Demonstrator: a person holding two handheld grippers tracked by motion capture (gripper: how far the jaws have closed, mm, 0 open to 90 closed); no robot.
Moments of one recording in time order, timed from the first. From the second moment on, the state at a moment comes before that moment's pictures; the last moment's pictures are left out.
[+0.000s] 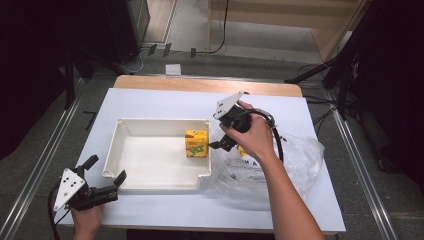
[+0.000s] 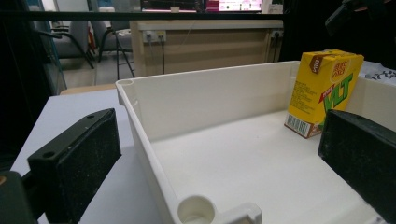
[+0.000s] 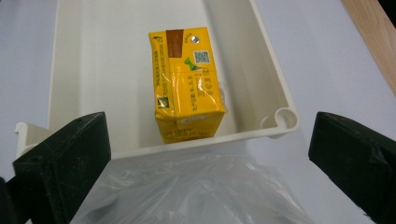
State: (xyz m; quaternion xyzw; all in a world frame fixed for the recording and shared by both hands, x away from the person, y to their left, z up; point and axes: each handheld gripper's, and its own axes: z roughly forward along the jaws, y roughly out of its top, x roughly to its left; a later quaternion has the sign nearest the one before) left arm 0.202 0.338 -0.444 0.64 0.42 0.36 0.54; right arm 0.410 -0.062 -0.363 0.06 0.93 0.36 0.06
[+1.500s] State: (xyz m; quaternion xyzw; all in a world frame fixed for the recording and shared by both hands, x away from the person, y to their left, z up) left arm 0.204 0.335 -0.444 0.64 0.42 0.36 0.53; right arm 0.392 -0.135 -0.383 0.11 0.91 0.40 0.07
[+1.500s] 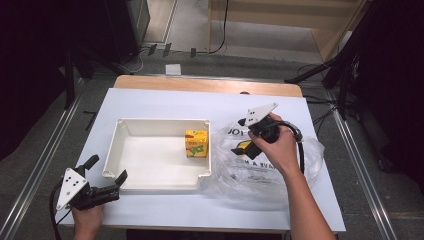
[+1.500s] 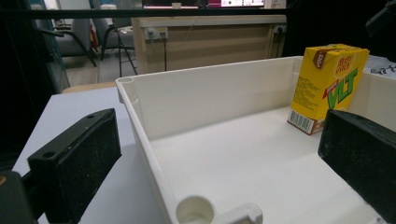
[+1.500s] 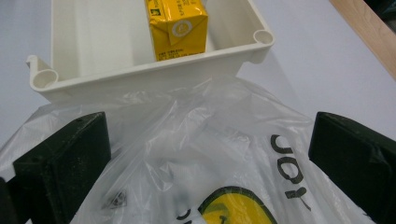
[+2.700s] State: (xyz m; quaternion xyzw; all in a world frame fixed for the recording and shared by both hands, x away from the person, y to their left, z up) left arm 0.205 0.335 -0.444 0.64 0.42 0.36 0.53; right arm 0.367 -0.201 -0.406 0.16 0.88 0.43 0.08
